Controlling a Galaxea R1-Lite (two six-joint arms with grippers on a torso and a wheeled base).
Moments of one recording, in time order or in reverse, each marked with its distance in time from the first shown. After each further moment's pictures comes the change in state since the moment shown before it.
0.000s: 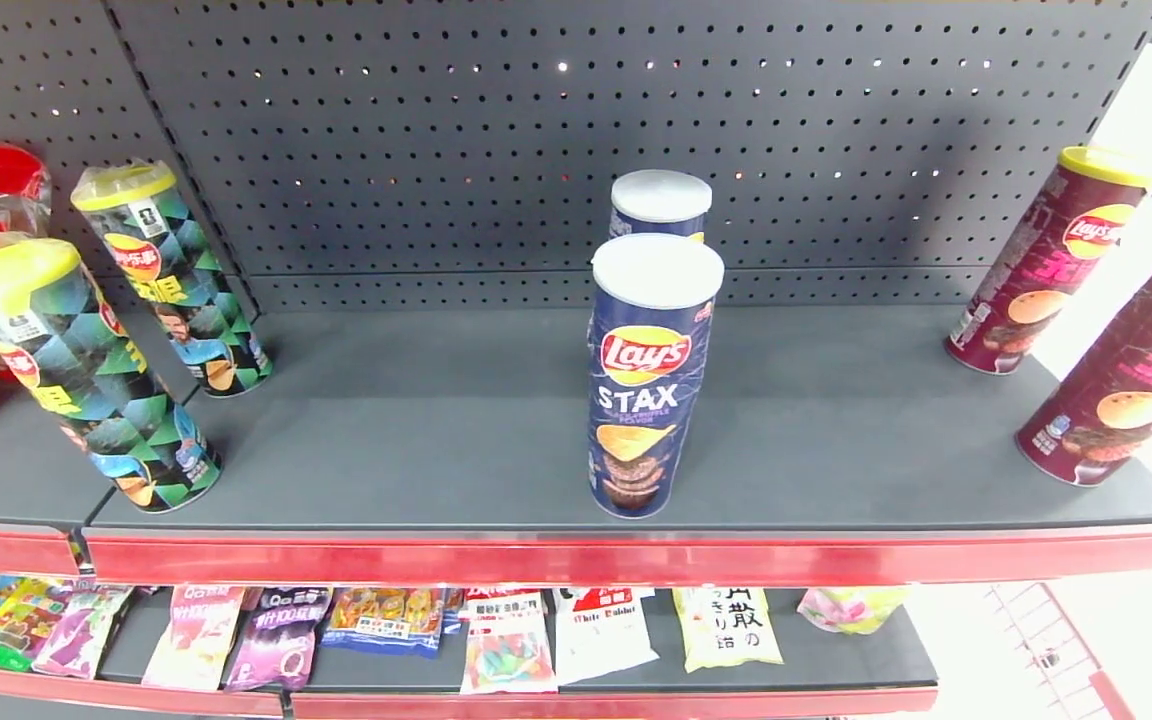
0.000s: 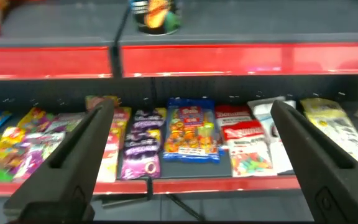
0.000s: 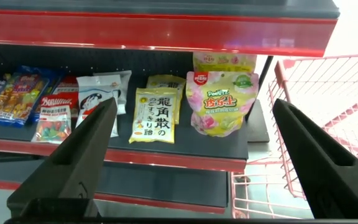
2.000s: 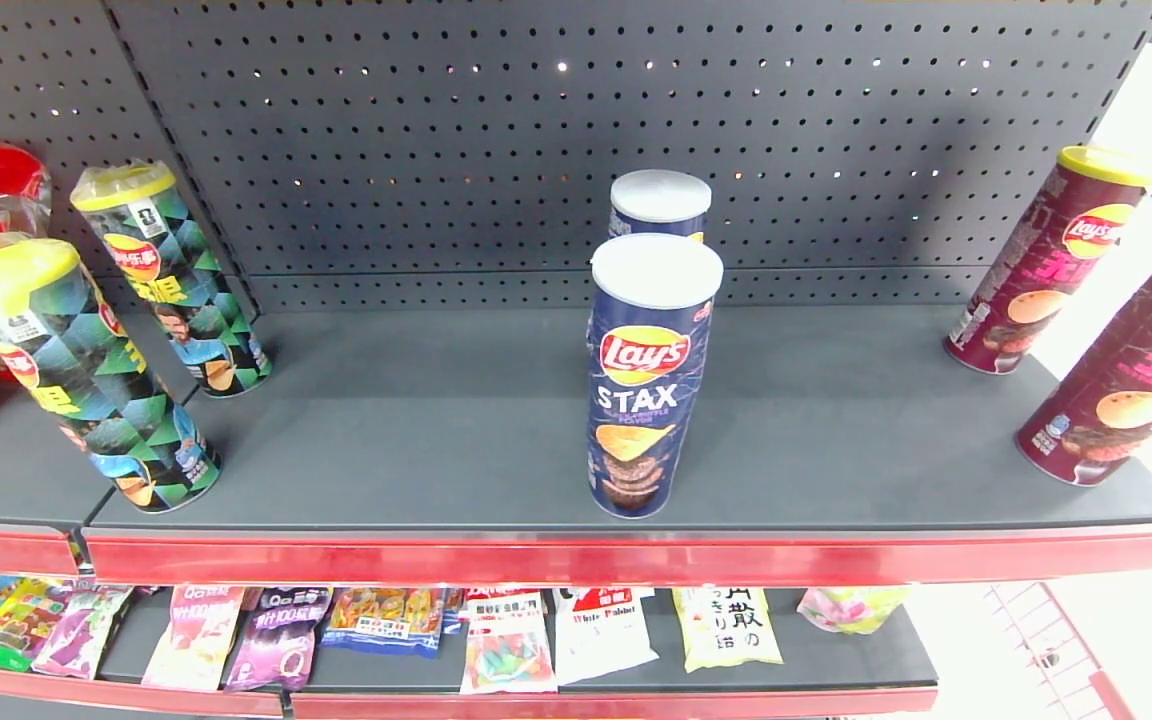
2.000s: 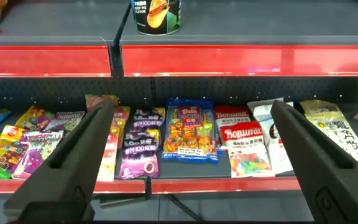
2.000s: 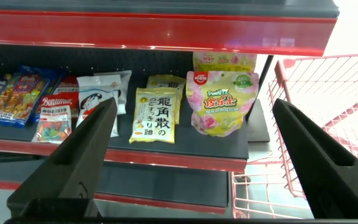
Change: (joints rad) left arm 0.000 0.000 0.000 0.000 0.028 -0.018; right arm 0.000 0.000 0.000 0.000 0.000 0.003
